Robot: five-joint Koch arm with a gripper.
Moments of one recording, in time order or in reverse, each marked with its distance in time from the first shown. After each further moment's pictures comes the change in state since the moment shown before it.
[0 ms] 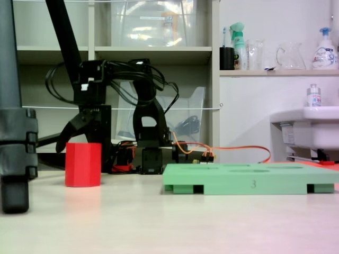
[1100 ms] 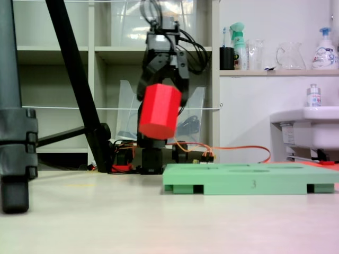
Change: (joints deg) arm -35.6 18.7 -8.9 2.2 35.9
